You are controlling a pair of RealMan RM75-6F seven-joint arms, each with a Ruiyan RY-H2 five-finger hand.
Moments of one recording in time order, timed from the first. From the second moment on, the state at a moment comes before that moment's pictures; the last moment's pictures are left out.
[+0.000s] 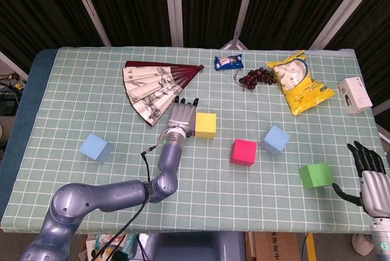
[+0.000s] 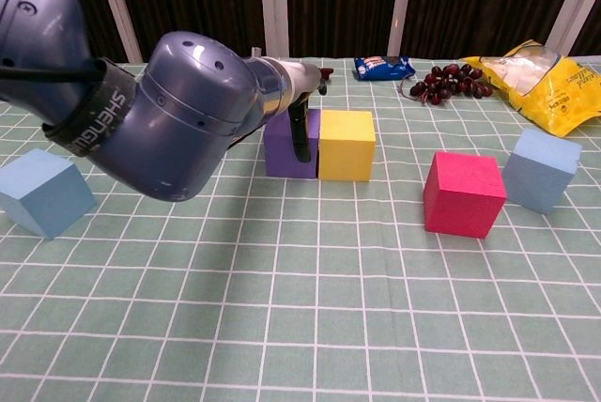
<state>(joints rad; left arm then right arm) -1.38 -1.96 -0.47 -1.03 0.14 0.96 1.06 0.05 -1.08 0.08 -1.65 -1.44 1.44 0.14</state>
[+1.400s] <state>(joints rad) -1.22 -1.73 -0.39 -1.38 0.16 1.00 0.95 0.05 -1.08 0.08 -1.65 -1.44 1.46 0.13</state>
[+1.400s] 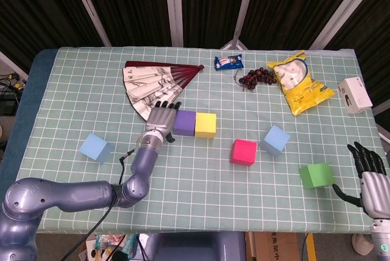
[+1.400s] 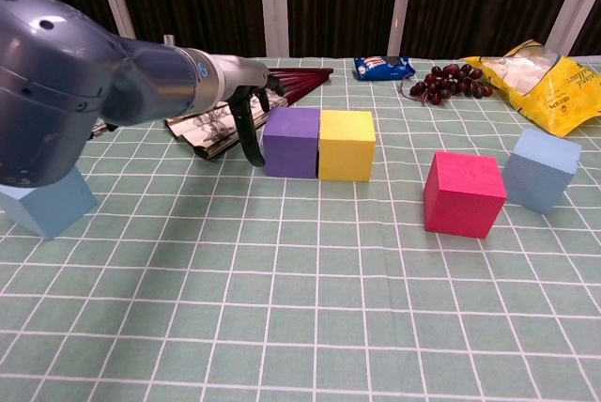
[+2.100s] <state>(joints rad) -1.25 -1.75 -0.37 -1.35 0.17 0.97 0.90 0.05 -1.08 0.08 -1.65 -1.44 1.45 0.13</state>
